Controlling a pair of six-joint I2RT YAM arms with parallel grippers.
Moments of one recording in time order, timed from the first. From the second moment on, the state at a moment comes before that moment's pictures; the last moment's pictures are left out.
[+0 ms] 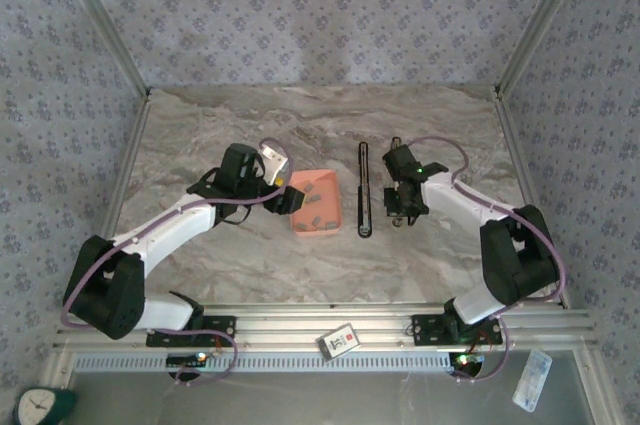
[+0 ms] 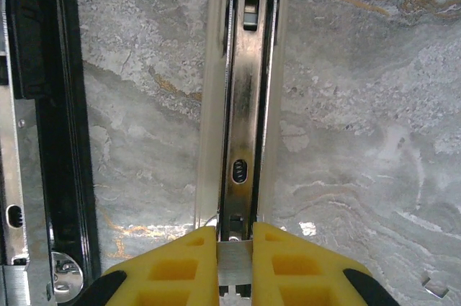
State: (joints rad) left arm -0.51 1.35 0.83 -0.21 0.38 -0.05; right arm 0.42 1.53 0.96 -0.72 0.12 0.40
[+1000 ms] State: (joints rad) left arm -0.51 1.35 0.83 -0.21 0.38 -0.05; right arm 0.43 1.55 0.96 -0.71 0.14 0.40
